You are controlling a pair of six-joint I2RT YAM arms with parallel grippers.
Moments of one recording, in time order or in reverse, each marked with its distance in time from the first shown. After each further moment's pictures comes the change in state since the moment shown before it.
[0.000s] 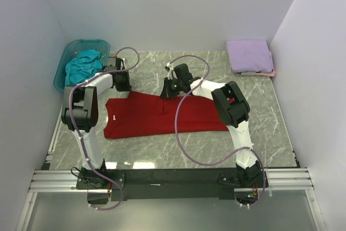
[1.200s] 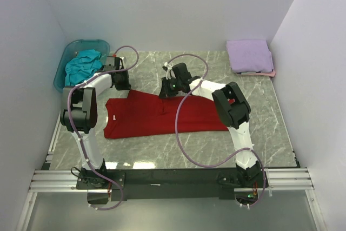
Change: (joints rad) left arm 0.005 -0.032 -0.011 0.021 0.005 0.000; right arm 0.026 -0.027 0.008 -0.038 0.011 -0.048
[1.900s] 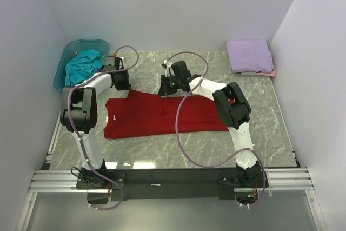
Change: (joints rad) left arm 0.000 0.000 0.000 0.000 0.002 0.000; right arm 0.004 -0.009 0.031 -0.008 0.006 0.006
